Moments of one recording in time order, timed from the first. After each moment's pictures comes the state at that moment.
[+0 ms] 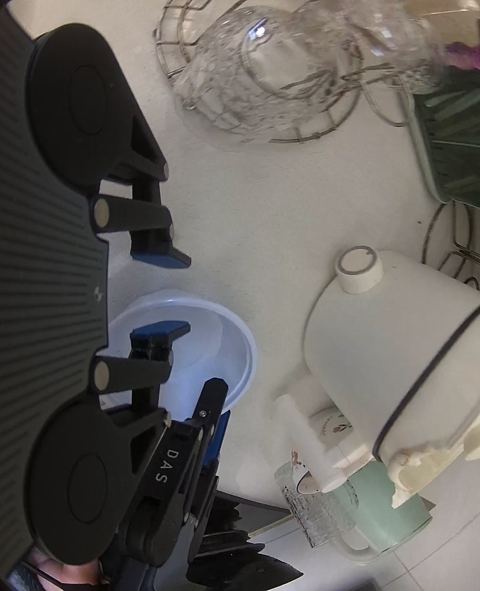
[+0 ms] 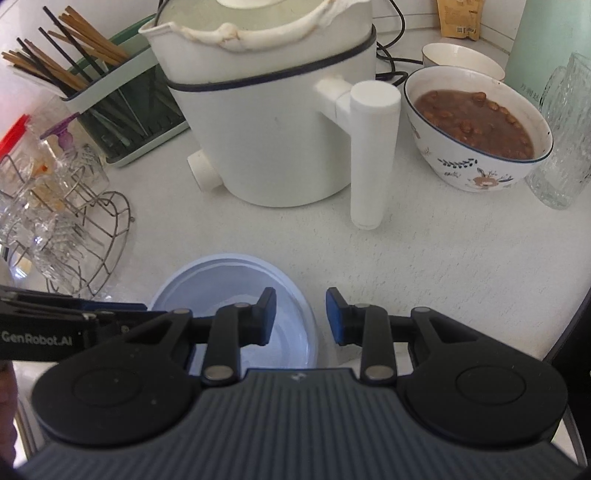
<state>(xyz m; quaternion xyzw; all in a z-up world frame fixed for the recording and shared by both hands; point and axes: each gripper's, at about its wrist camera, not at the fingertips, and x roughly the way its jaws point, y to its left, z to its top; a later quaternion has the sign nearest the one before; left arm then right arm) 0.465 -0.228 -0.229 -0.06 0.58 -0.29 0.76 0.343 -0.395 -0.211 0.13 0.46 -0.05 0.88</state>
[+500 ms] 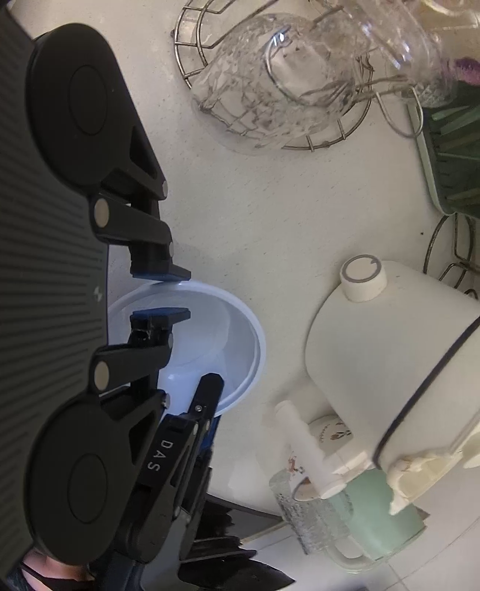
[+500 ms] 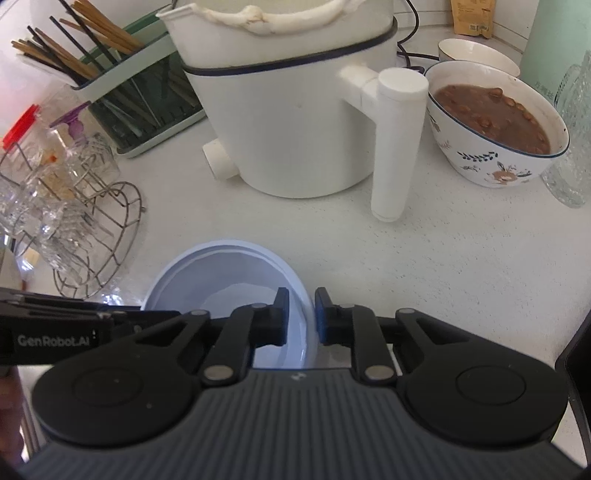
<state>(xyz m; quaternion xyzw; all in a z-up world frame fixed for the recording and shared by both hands) 0.460 -0.225 -0.227 -0.07 0.57 -0.27 0.77 0.343 -0.389 -0.215 0.13 0.46 -0.03 0.88</state>
